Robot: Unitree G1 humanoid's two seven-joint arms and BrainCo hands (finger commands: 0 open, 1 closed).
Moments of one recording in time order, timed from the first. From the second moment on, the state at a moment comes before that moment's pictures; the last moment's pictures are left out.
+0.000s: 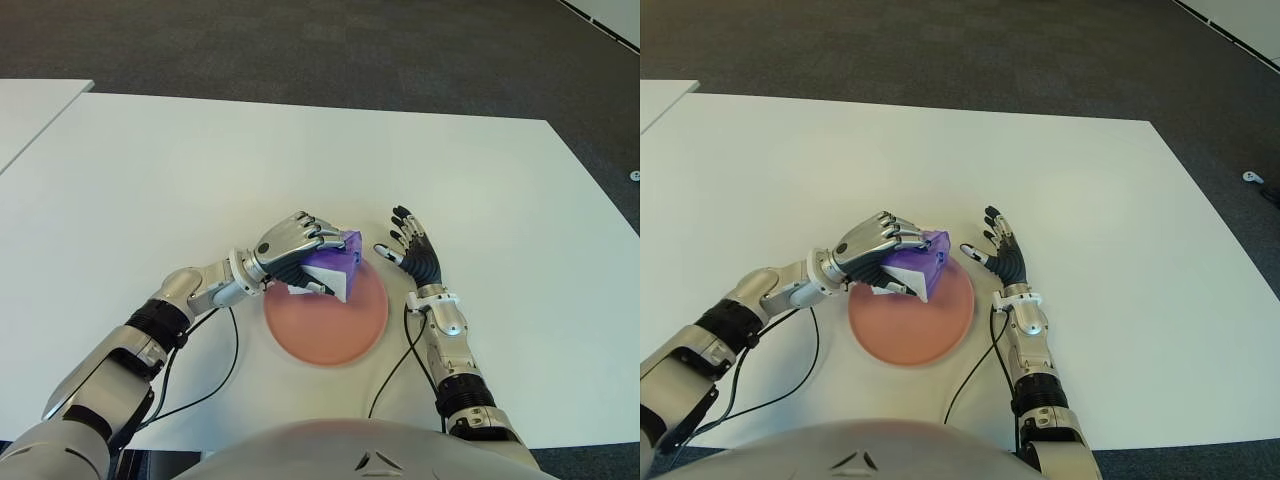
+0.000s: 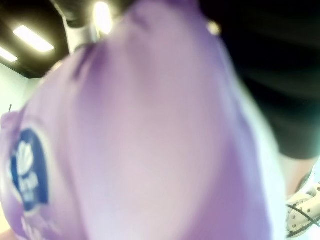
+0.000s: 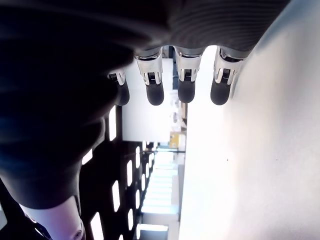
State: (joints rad) left arm -0.40 0.48 -0.52 0.50 0.94 -0.93 0.60; right arm -0.09 -0.08 -0.03 0.52 0.05 -0.47 0.16
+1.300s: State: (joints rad) left arm -0.25 0.57 -0.49 0.24 0.77 -1.01 0.22; right arm -0.10 -0.08 -0.02 0.54 0.04 -0.47 0.15
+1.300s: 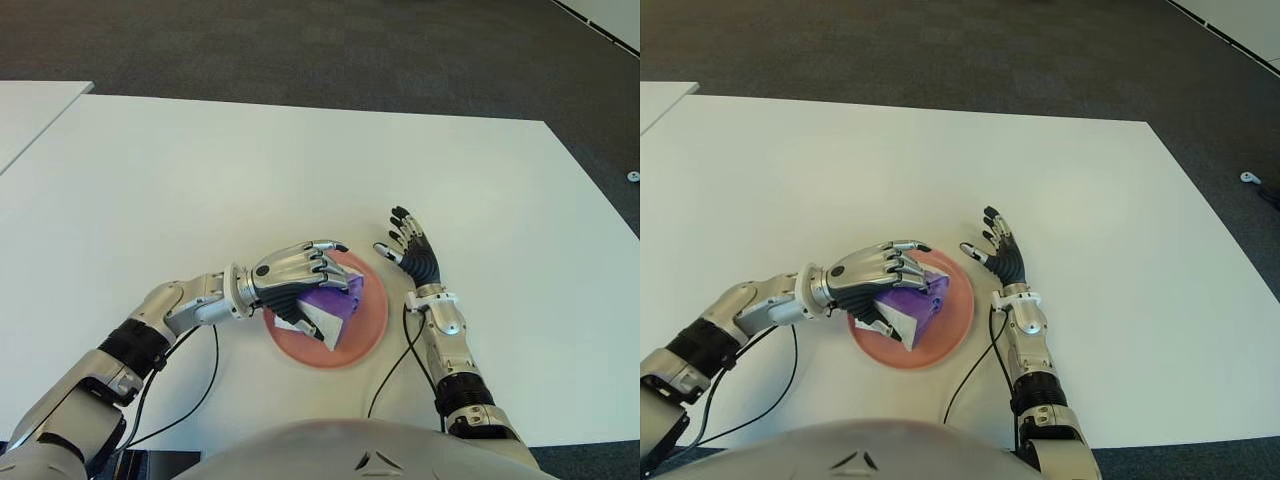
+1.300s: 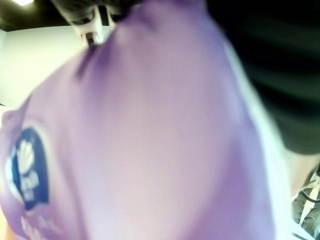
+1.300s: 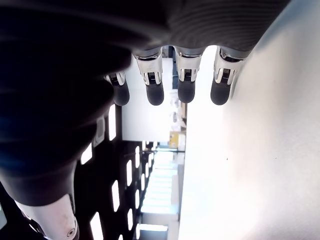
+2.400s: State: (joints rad) left arm -0.21 0.58 -0.42 0.14 0.73 -0.97 0.05; right arm -0.10 -0.08 -0.02 0.54 0.04 -0.47 0.15
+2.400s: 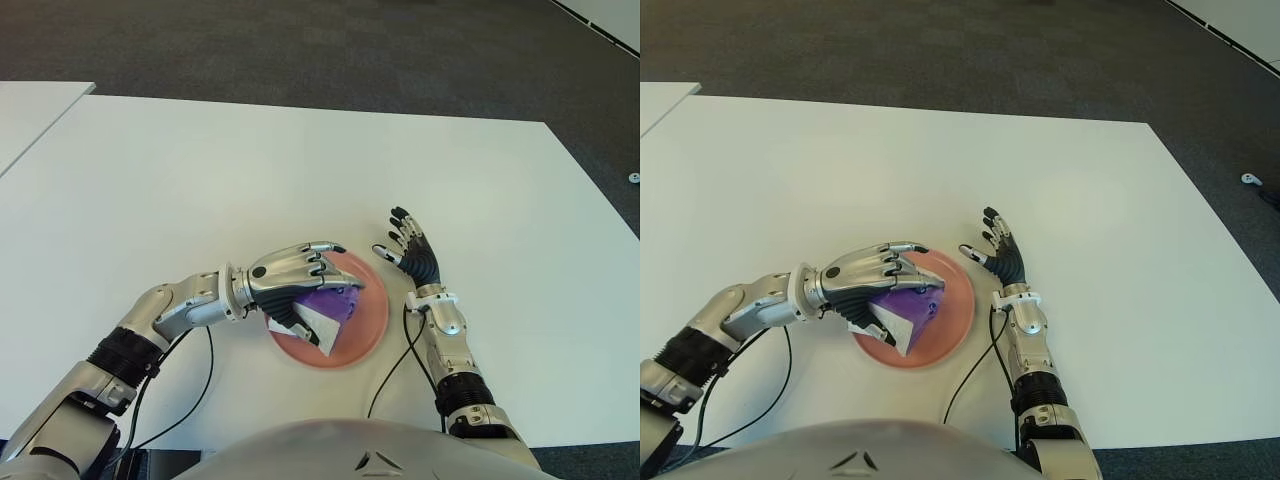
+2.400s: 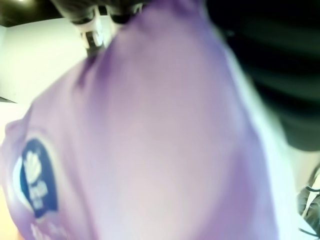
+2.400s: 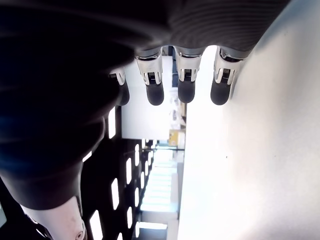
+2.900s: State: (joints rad) left arm -0.20 0.58 -0.40 0.12 0.88 -0.91 0.11; right arm -0.10 -0.09 -0.01 0.54 0.02 -0.47 0.14
